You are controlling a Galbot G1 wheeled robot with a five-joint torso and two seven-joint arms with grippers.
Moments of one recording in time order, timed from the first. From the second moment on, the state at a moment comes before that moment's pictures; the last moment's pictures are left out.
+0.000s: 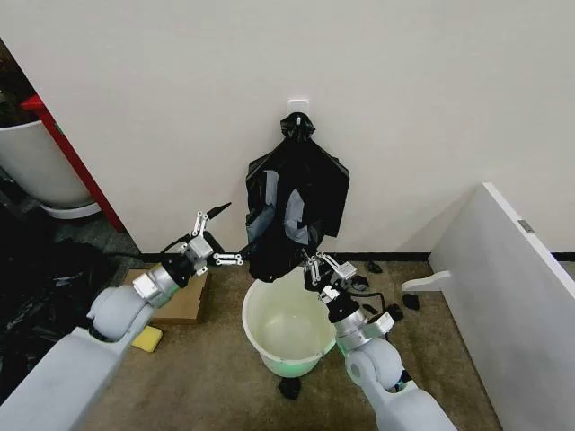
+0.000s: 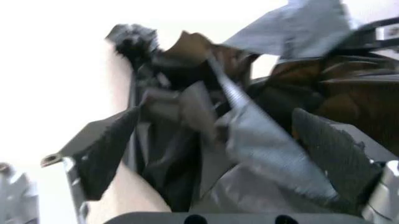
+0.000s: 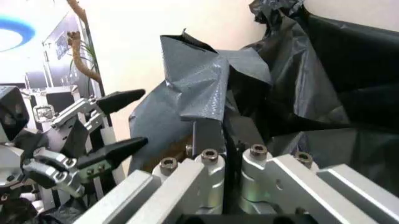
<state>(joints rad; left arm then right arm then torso) 1.00 -0.86 -0.31 -1.78 -0.20 -0.48 0.44 -1.19 1.35 0.15 1.78 0.46 0.43 -0.30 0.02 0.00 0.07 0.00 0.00</state>
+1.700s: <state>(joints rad) 1.31 -1.11 -0.50 -1.99 -0.75 -0.48 0.28 -1.44 1.22 0.06 2.19 0.70 0.30 0.05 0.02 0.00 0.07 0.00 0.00</state>
